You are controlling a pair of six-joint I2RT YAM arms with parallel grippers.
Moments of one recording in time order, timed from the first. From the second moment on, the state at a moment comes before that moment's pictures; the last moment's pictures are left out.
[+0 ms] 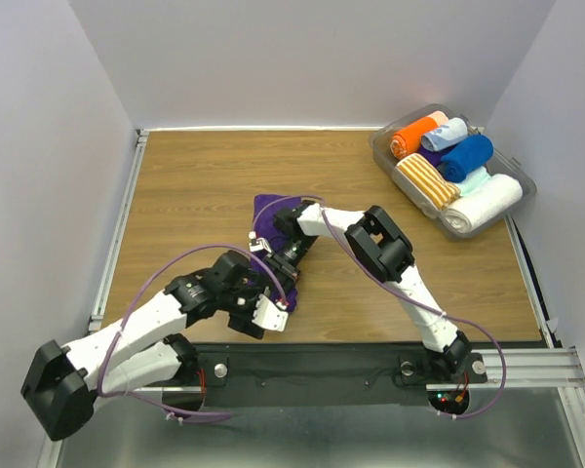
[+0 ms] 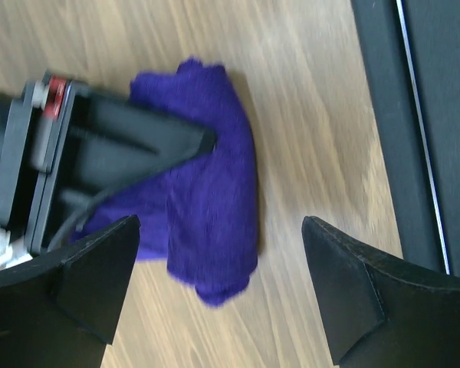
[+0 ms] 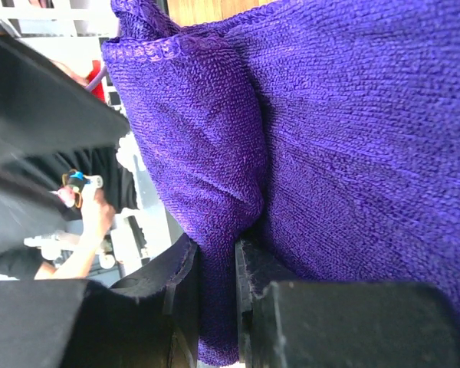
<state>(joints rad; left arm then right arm) -0.75 0.85 0.52 -0.62 0.39 1.12 0.78 2.49 1.86 -1.11 -1.17 -0.39</state>
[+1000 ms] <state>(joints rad) -0.79 1.25 0.59 -0.48 0.29 0.97 0.62 2.53 2.07 -1.21 -1.16 -0.34</state>
